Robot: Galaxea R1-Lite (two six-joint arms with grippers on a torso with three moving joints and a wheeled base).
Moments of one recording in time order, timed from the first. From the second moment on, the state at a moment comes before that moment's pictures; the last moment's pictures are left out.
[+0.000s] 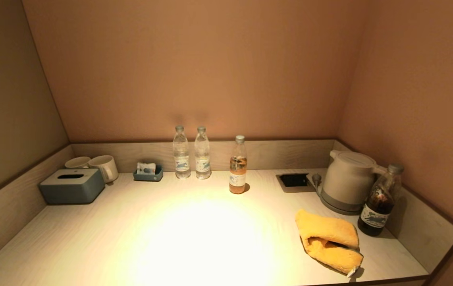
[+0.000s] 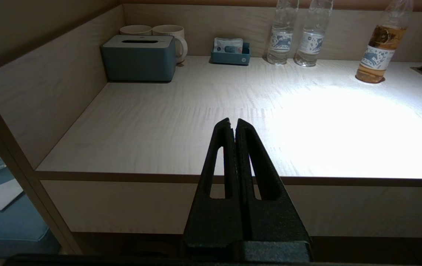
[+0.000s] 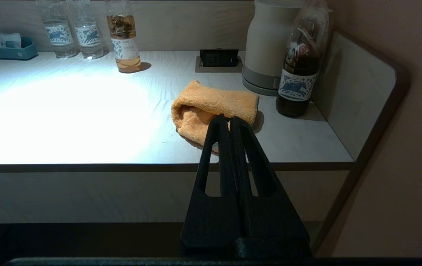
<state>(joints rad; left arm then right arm) 0.00 0.00 0.00 -0.02 0.01 -0.05 0.02 0.00 0.00 0.00 0.01 -0.01</state>
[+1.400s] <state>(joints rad) 0.00 0.00 0.00 -0.01 0.01 -0.05 0.02 0.00 0.00 0.00 0.01 0.00</state>
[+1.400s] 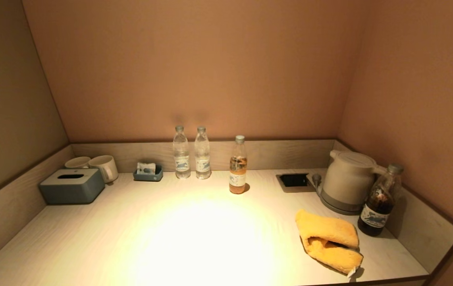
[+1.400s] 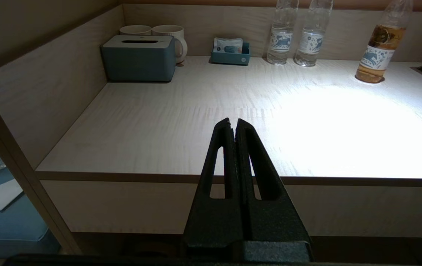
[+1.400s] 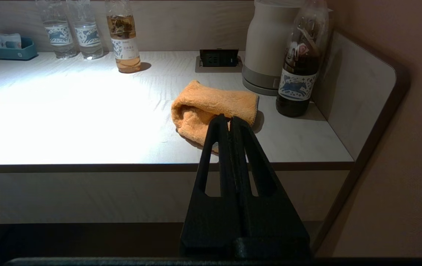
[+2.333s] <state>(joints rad) 0.00 0.00 0.00 -0.01 0.01 -0.05 0.02 0.00 0.00 0.00 0.01 0.00</state>
